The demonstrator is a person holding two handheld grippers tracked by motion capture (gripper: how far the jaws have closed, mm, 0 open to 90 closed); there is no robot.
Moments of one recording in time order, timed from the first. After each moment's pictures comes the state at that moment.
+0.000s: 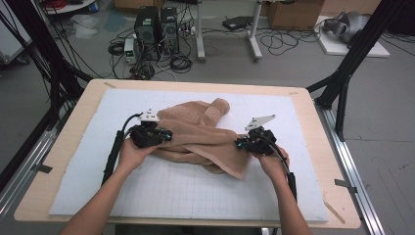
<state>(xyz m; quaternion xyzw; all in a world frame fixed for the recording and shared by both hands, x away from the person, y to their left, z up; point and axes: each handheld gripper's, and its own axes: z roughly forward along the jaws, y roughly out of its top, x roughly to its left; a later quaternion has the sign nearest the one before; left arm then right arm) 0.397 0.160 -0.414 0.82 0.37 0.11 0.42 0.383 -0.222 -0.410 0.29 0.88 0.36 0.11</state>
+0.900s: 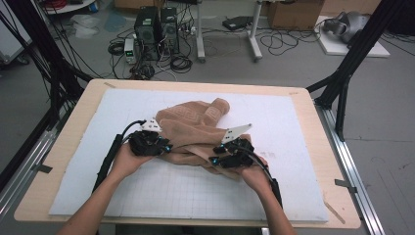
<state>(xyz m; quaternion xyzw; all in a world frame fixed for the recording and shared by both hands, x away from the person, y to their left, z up) 0.367 0.158 -0.410 0.87 0.29 0.11 0.38 0.349 -0.158 -0.412 0.20 0.90 0.39 0.05</state>
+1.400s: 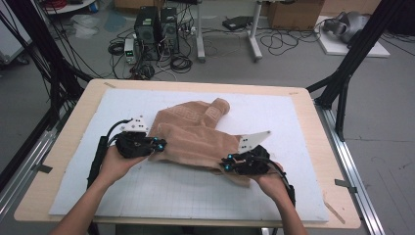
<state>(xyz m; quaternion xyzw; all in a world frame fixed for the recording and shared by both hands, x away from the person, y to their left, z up) 0.331 0.180 -0.366 0.85 0.27 0.09 0.45 0.311 -0.195 -0.384 0.13 0.89 0.43 0.04</state>
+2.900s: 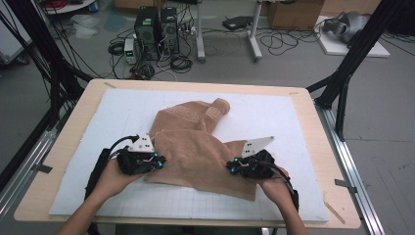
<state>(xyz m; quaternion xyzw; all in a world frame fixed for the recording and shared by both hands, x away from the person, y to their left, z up) 0.292 0.172 -0.377 0.89 0.22 0.11 0.38 0.302 -0.205 -0.392 0.16 0.90 0.40 0.07</state>
